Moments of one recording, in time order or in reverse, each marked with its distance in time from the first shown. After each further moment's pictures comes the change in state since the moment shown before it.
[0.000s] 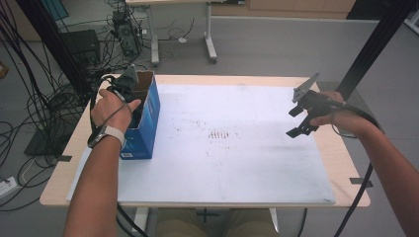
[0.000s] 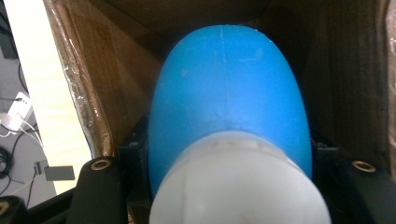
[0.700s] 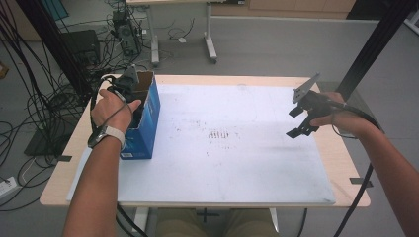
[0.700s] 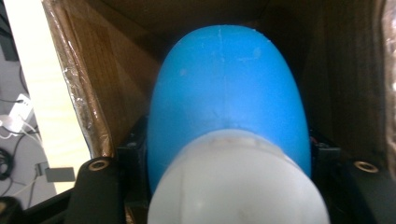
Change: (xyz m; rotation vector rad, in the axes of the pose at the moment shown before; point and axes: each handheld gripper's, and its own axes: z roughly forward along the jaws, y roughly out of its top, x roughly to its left) left arm 0.000 0.000 0.000 -0.007 -0.010 -0.001; right arm 0.002 0.000 -0.001 -0.002 -0.001 0.001
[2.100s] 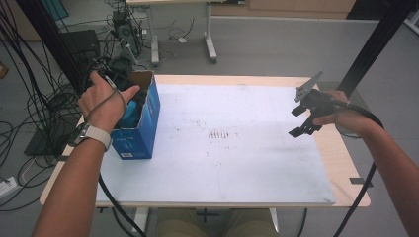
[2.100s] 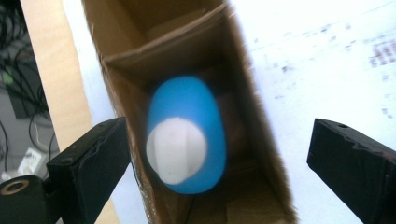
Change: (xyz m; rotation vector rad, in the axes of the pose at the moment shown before) left arm -0.012 -0.011 -0.078 -0.203 -0.032 0.155; right arm 0.002 0.000 -0.009 0.011 -0.015 0.008
